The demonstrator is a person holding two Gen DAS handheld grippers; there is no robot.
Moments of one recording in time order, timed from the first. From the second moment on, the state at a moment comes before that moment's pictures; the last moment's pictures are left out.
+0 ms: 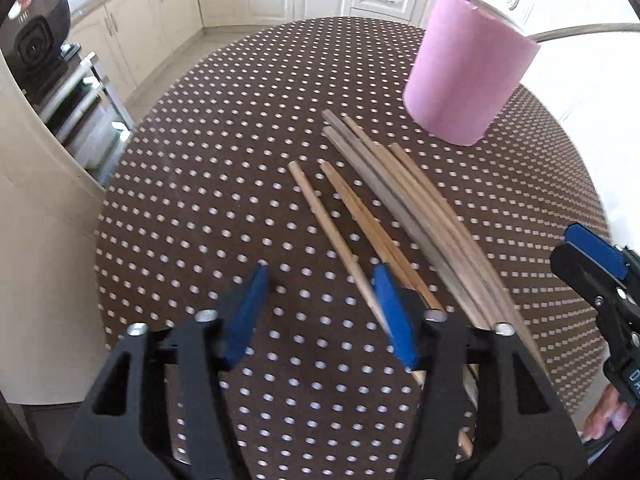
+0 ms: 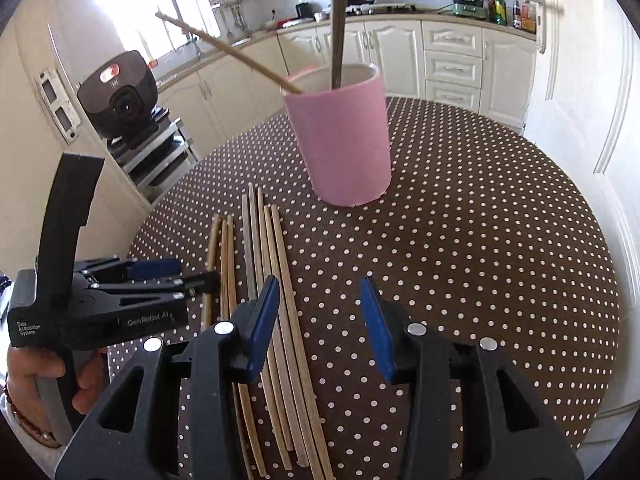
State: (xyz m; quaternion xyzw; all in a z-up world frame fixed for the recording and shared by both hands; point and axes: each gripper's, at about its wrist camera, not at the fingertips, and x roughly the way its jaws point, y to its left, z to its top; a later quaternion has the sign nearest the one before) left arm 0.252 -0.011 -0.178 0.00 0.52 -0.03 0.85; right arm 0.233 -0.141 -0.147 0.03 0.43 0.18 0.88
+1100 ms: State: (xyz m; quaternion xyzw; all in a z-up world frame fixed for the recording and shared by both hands) left arm 0.286 0.010 -0.185 0.00 0.51 -0.06 0.86; right arm 0.302 -0.069 -0.181 -0.11 0.50 0.21 0.83
